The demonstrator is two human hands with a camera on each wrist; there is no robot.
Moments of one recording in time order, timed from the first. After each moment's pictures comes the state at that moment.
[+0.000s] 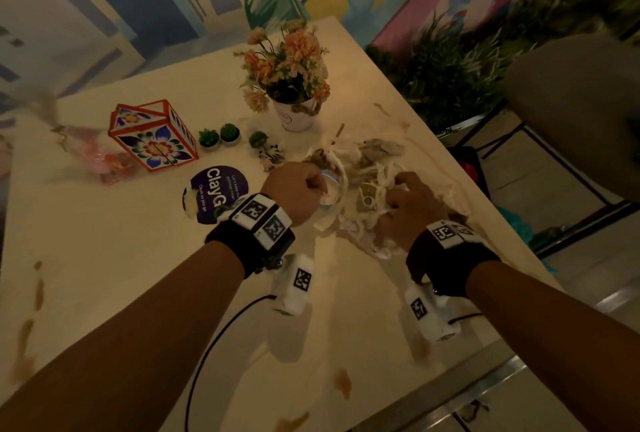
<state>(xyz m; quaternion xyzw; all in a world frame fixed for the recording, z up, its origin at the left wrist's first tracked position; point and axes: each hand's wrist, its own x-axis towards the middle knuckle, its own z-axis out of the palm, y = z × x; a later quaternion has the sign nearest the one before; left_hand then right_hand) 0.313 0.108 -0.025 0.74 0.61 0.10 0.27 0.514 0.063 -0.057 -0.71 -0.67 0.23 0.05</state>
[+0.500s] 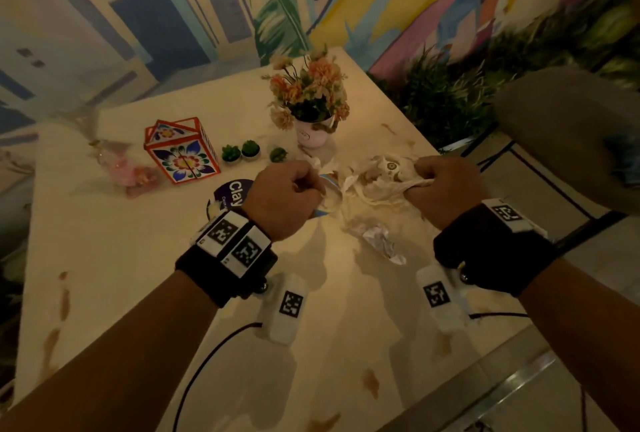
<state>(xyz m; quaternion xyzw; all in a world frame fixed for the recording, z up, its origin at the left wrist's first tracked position) 0.260 0.075 0.029 0.69 0.56 0.26 0.38 0.484 0.054 0.039 -0.75 -0.61 0.17 0.19</state>
